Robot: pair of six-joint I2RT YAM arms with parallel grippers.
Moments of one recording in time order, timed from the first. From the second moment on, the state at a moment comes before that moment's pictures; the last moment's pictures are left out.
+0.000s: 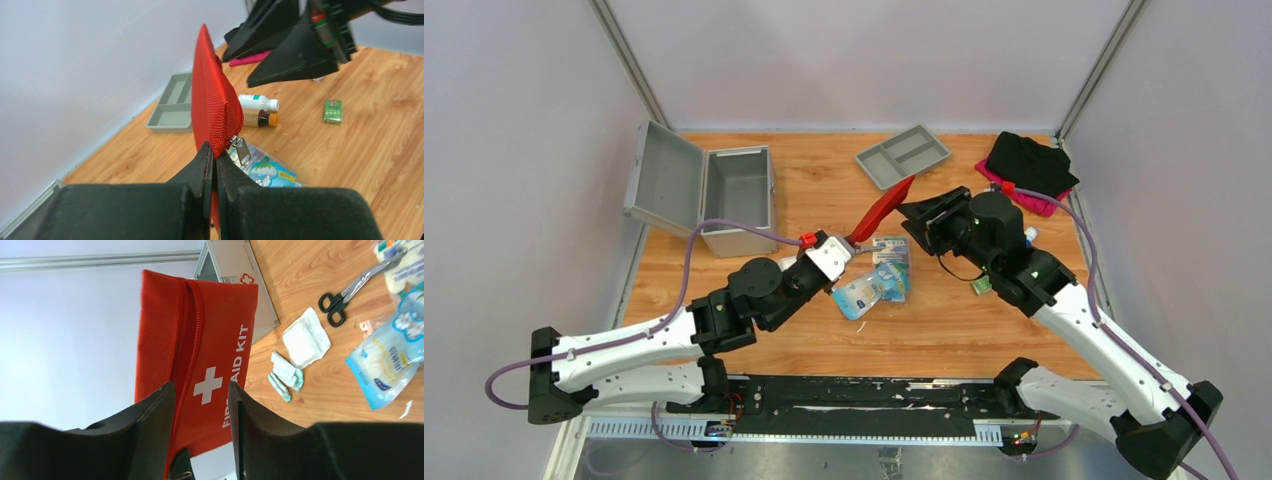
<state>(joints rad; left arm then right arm) -1.22 0.91 0.80 0.16 -0.44 0.33 0.67 0.97 1.01 -0.37 0.09 1.49</state>
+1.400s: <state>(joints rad) -0.85 0.63 0.85 -0.33 -0.25 -0.22 0.66 1.05 0.76 -0.09 -0.22 0.70</state>
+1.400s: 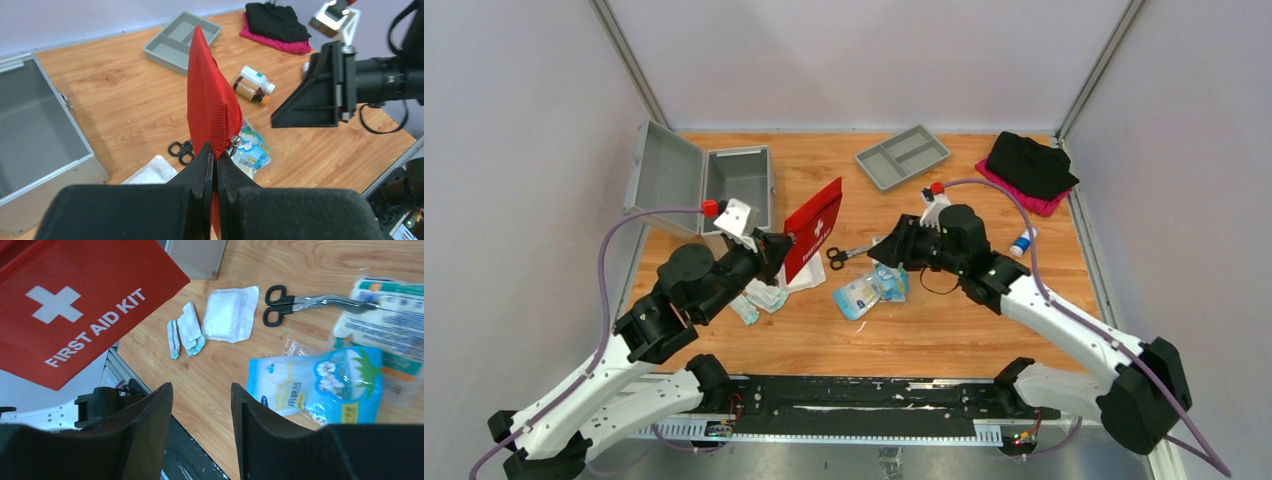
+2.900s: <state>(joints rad) -0.85 0.18 0.74 -0.48 -0.87 -0.09 1.16 2.05 1.46 -0.09 -0.12 -0.07</state>
